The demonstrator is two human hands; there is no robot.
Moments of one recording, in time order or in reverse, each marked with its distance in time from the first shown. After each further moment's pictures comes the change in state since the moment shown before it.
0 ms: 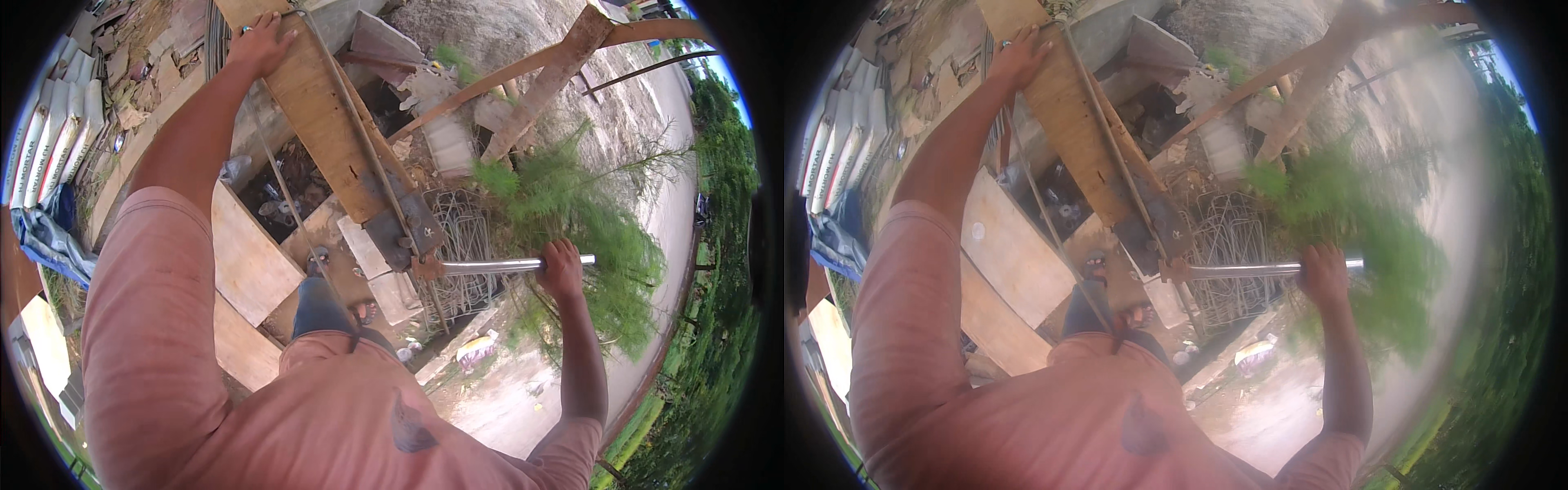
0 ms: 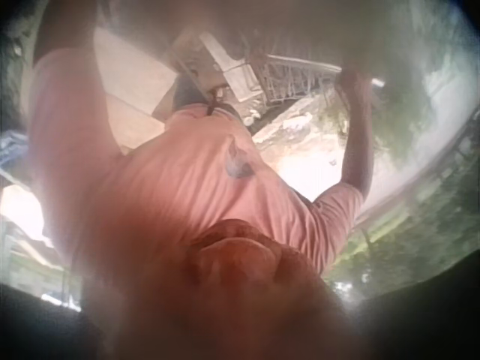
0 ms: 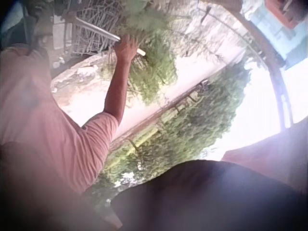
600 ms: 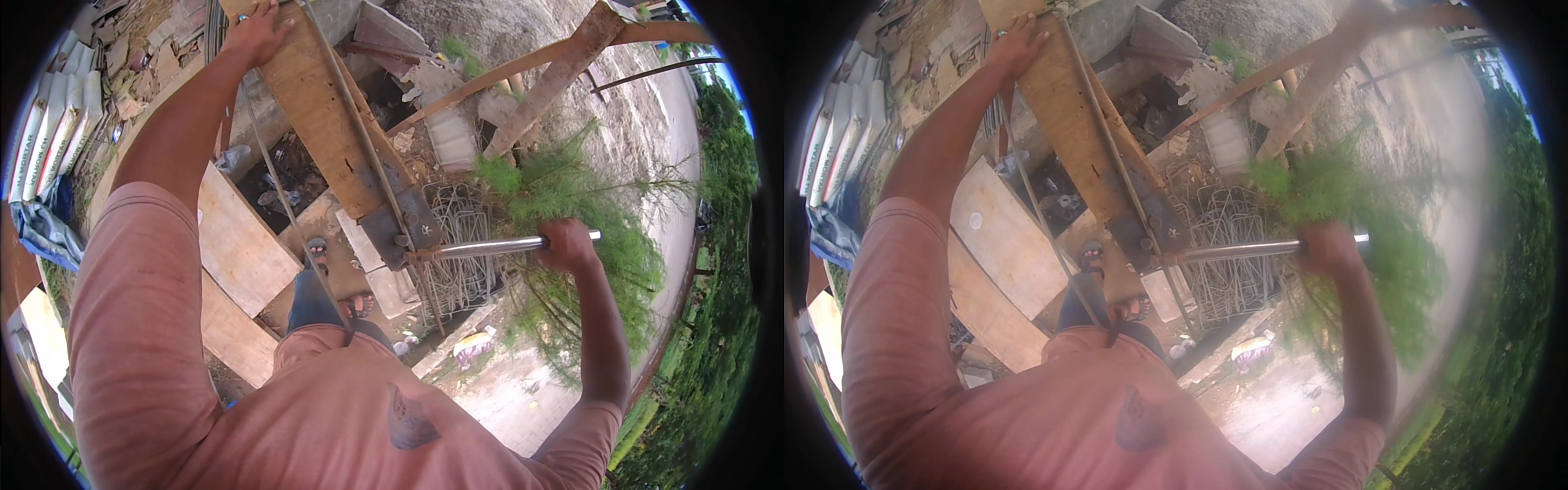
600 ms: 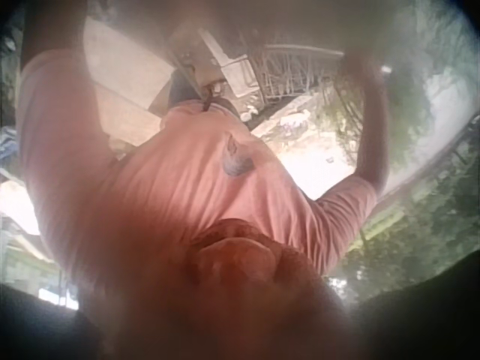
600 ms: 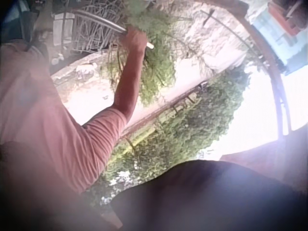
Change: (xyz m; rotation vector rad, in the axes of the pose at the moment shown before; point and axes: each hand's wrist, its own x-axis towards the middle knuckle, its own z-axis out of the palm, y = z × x) left_hand 0.012 -0.014 0.025 0.072 0.029 0.019; right_hand 0.063 0.022 -0.018 0.004 -0.581 0.007
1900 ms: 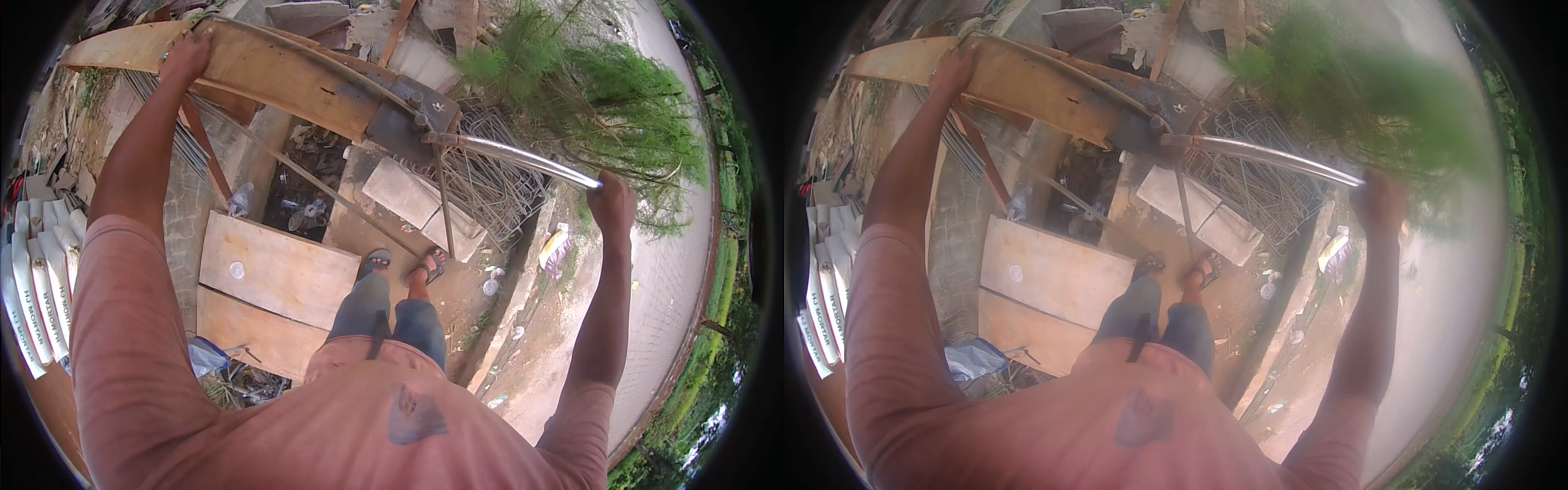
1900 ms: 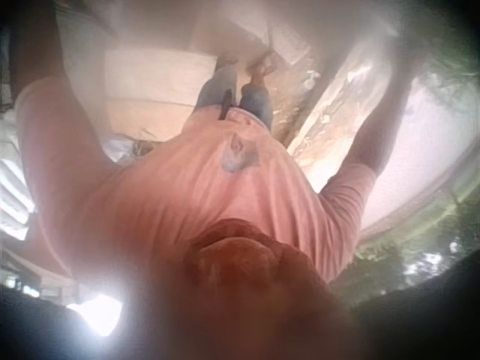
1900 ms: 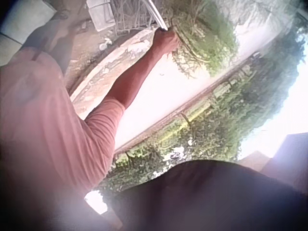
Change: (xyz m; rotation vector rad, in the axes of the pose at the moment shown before) left_hand 0.028 -0.002 -0.004 -0.155 -0.063 0.030; right_hand -0.154 -0.145 0.128 0.079 0.413 0.992
